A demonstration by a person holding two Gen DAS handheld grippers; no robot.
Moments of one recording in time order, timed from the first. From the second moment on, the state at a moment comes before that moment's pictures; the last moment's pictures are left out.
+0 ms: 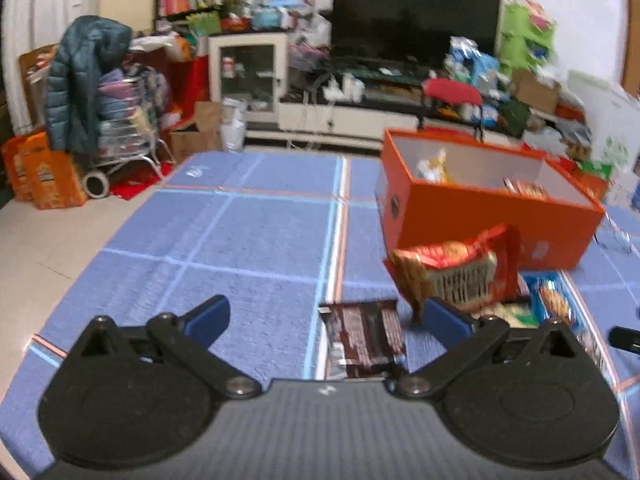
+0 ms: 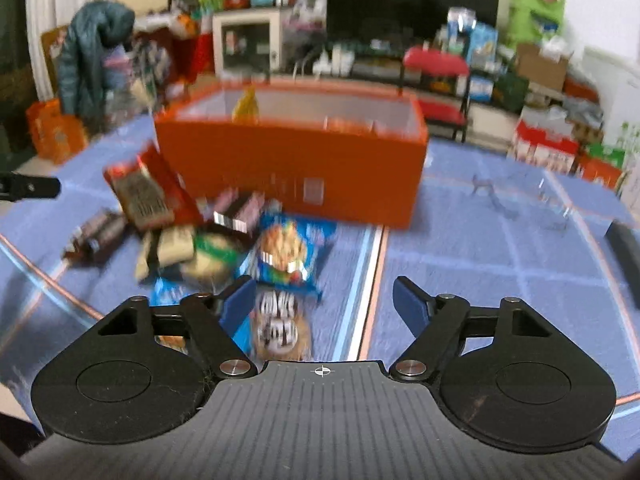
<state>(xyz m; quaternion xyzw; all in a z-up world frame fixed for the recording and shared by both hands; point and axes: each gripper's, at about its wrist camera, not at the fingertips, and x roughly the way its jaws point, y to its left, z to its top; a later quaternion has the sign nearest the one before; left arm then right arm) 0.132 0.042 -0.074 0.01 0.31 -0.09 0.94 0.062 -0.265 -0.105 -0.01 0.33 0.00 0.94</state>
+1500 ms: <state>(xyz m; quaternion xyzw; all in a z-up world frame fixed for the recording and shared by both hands) 0.165 0.011 -0.120 0.02 0.37 -0.11 0.92 0.091 -0.251 -0.140 -0.01 0.39 0.03 0.92</state>
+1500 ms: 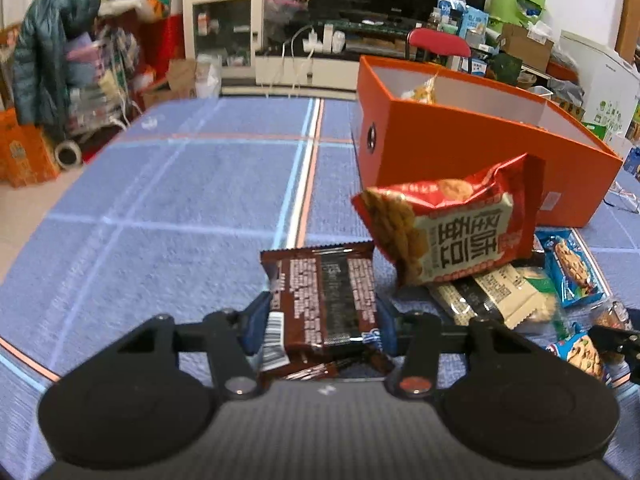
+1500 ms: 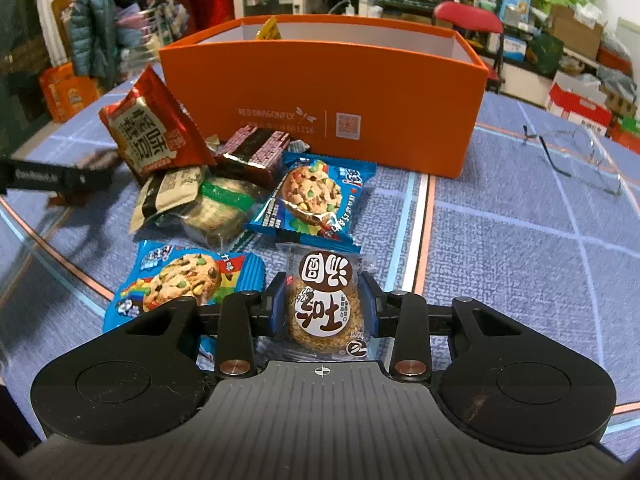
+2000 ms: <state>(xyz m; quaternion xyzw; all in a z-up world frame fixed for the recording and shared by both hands) 0.136 0.009 -0.097 0.01 0.36 -0.13 0.92 0.077 -0.247 -0.113 -0.05 0.35 0.02 0.93</state>
